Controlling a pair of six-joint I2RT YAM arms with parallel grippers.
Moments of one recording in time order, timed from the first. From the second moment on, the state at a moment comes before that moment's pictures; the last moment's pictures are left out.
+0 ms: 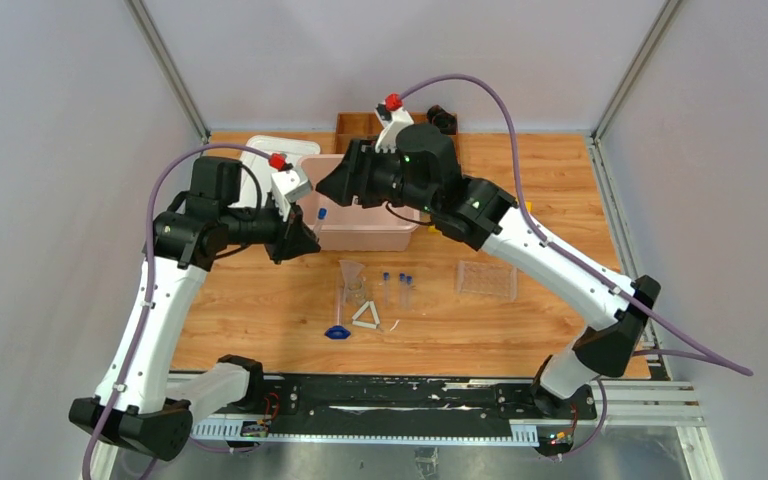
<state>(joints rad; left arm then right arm) -0.22 1.08 1.36 -1.05 0.78 0.39 0.96 1.54 1.70 -0.33 -0.01 0.69</state>
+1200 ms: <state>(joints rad) -0.26 1.02 1.25 -1.05 0.67 0.56 0.95 1.71 1.84 -0.62 -0.32 0.60</state>
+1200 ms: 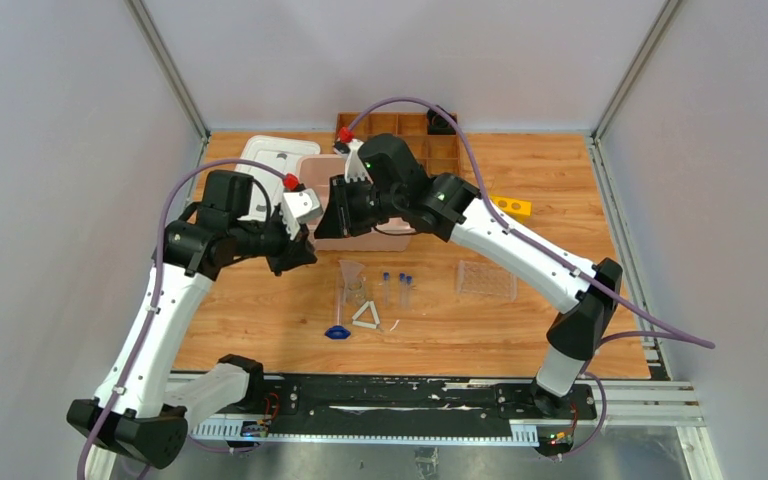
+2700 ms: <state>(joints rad) -0.27 1.17 1.38 -1.07 0.37 0.34 0.56 1.32 1.03 -0.63 0.31 0.30</state>
